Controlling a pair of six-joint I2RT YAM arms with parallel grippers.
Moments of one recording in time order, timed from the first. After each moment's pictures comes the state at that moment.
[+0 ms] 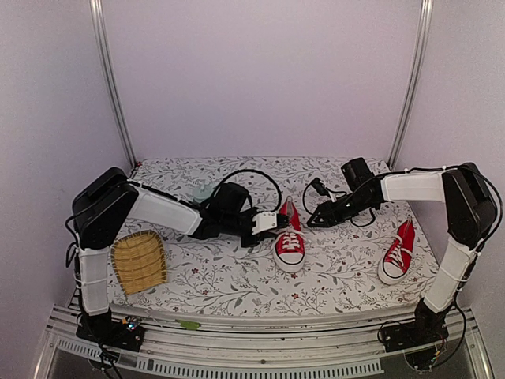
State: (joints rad) left arm -0.83 2.06 1.19 0.25 0.30 0.76; right arm 0.40 1.79 1.12 -0.35 -0.60 -0.01
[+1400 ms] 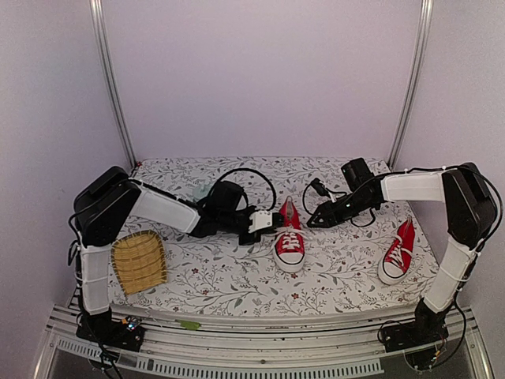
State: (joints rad) left arm -0.79 2.08 1.19 0.30 0.39 0.81; right arm 0.40 1.79 1.12 -0.35 -0.61 -0.01
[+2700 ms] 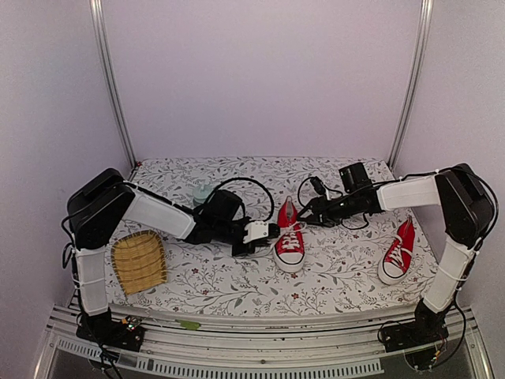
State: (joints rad) left arm -0.82 2.02 1.09 0.22 0.34 0.76; right arm 0.44 1.81 1.03 -0.04 -0.71 0.41
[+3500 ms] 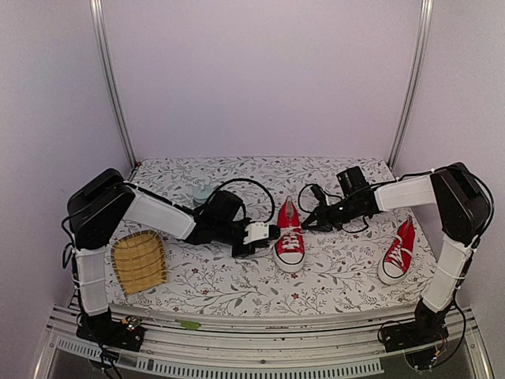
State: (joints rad) left arm -0.82 2.02 1.09 0.21 0.34 0.77; right arm 0.44 1.85 1.04 -0.11 -0.69 0.43
